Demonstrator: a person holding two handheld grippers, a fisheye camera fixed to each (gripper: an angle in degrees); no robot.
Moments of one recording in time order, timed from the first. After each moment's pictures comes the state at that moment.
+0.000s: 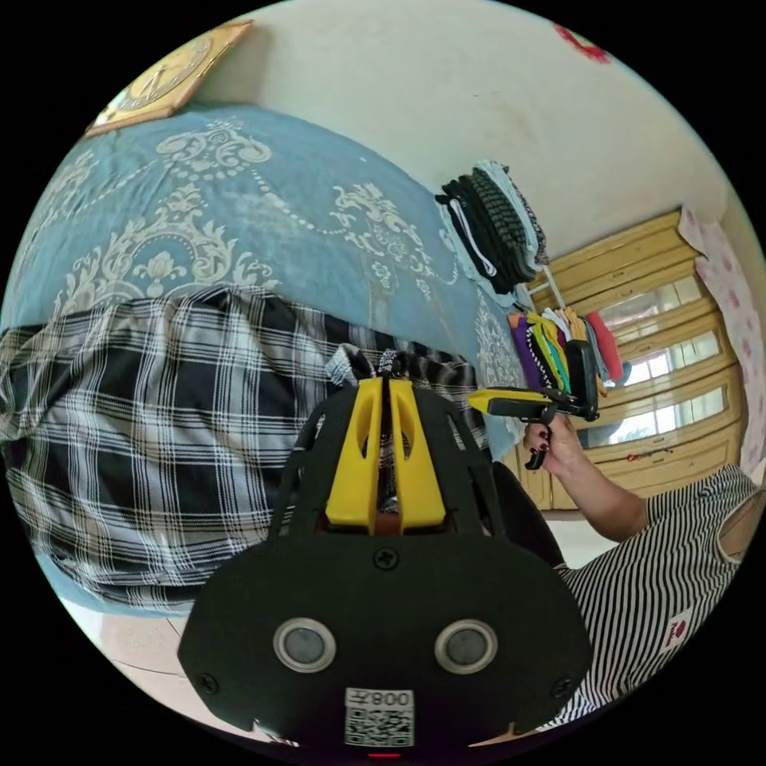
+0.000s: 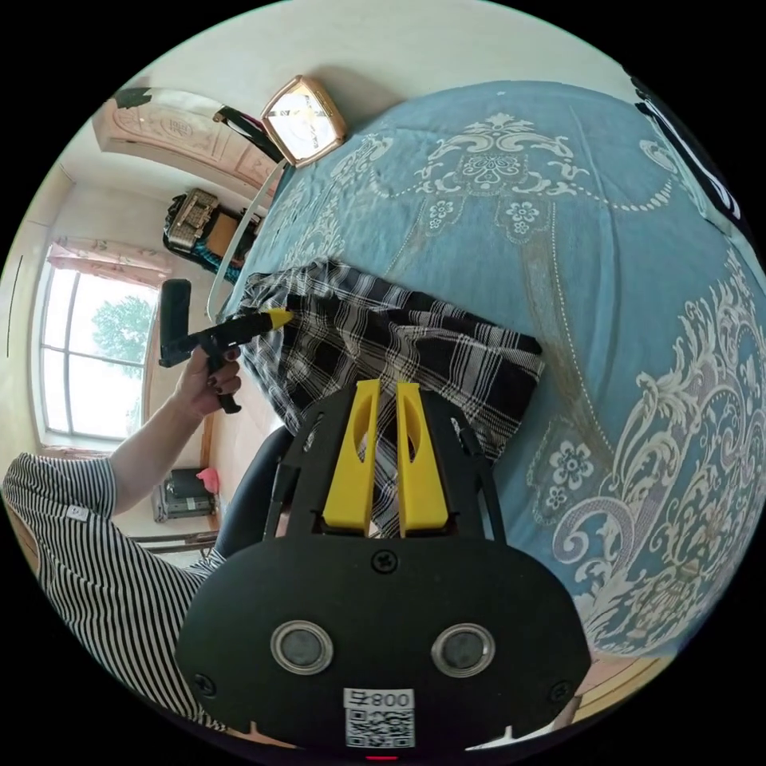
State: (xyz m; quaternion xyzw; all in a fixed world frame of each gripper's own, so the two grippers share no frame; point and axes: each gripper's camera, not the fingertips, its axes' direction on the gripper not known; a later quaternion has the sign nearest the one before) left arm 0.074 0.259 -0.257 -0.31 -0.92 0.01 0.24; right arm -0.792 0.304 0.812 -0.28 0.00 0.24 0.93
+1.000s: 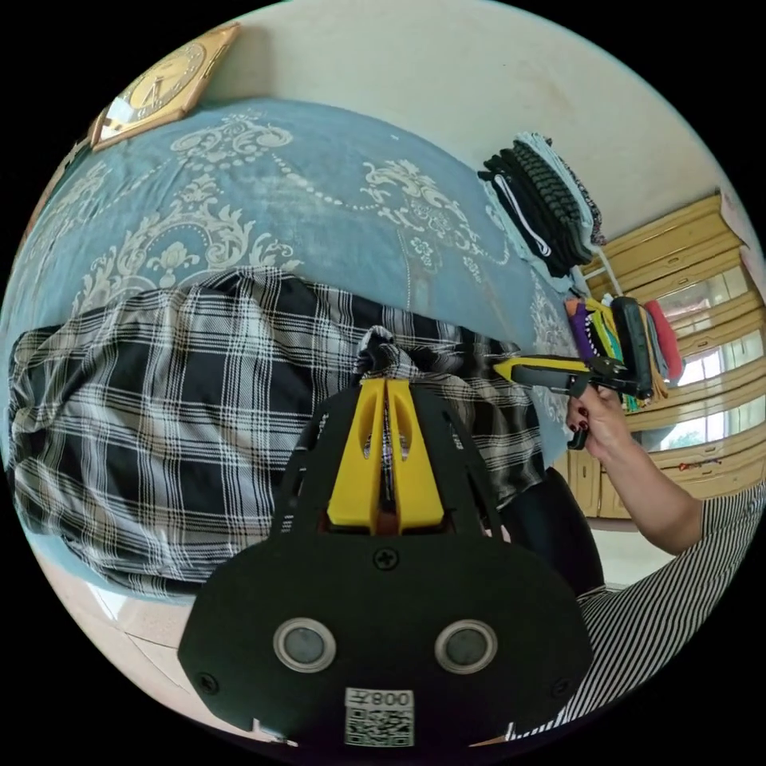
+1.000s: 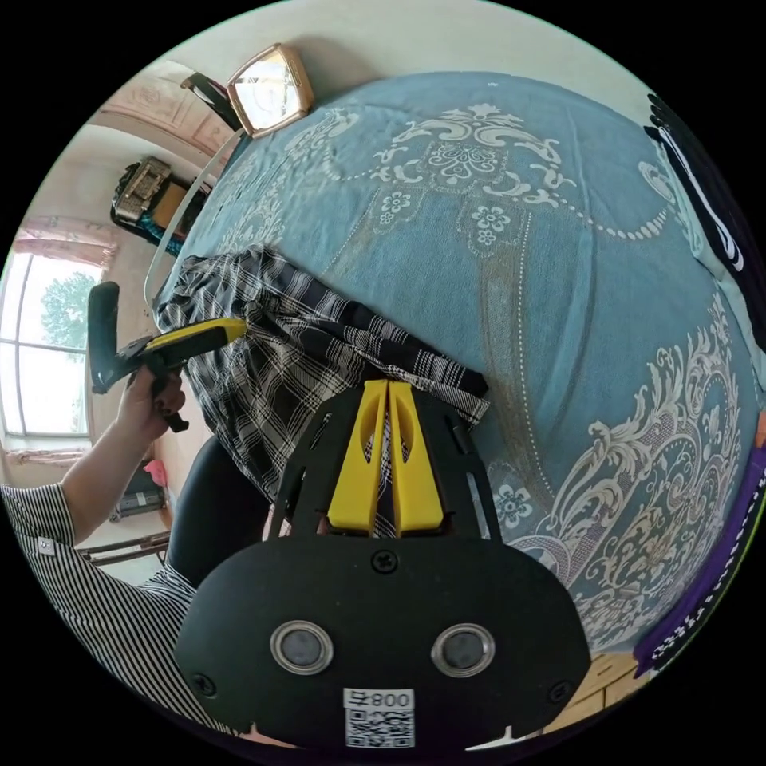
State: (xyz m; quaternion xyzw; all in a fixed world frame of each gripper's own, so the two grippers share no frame) left arm -0.011 0.336 -0.229 -0.32 -0.94 0.03 0.14; right arm -0.765 0.355 0.835 -0.34 0.09 0.20 0.91
